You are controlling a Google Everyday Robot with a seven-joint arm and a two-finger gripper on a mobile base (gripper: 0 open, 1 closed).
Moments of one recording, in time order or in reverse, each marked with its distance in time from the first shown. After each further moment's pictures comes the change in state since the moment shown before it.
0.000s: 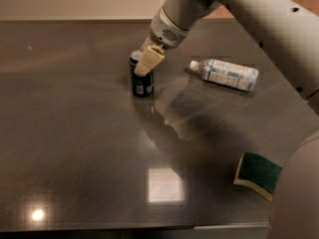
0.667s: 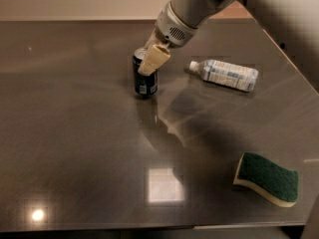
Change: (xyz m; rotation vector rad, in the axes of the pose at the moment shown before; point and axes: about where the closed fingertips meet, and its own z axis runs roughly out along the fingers) arm -0.002 0.018 -0.024 0.032 -0.018 -0.028
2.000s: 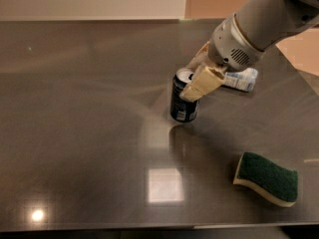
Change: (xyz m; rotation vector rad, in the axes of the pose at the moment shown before) arm 0.075 0.087 -0.081 0.042 0.016 0.095
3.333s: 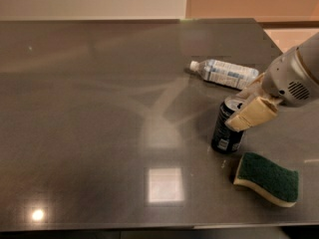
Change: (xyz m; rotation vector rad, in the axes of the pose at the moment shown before) arm 0.107 0.039 -0.043 0.057 0.084 0.280
